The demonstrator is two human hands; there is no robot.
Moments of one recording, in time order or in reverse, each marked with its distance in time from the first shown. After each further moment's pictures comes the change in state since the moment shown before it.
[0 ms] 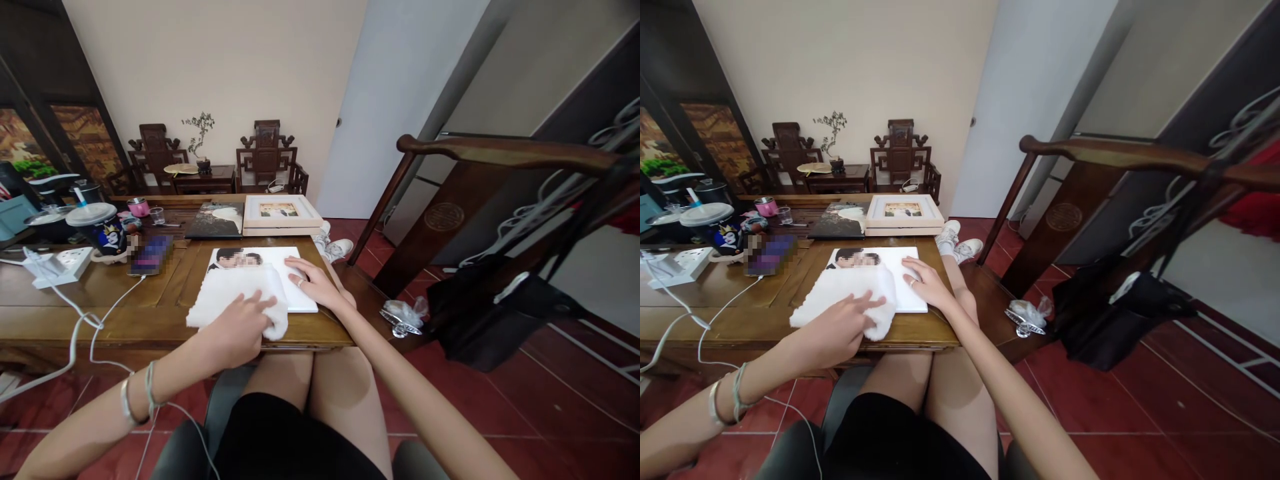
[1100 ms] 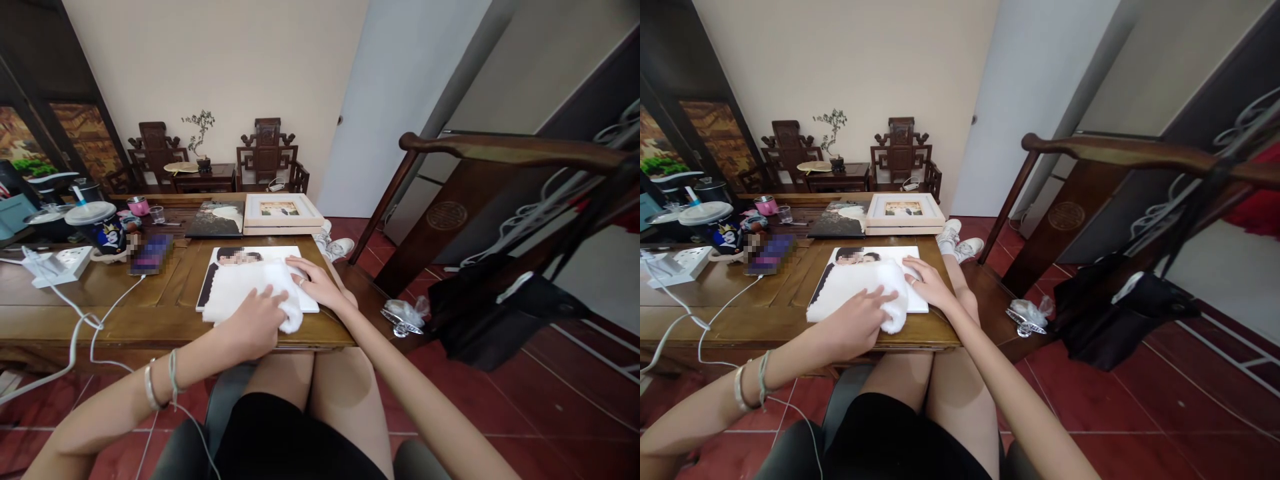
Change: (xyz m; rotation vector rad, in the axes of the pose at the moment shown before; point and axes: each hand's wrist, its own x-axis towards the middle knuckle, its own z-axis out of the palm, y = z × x) left_hand 0.026 0.005 0.004 0.064 0.071 0.044; right_hand 0.000 -0.002 -0.002 -0.009 -0.003 0.005
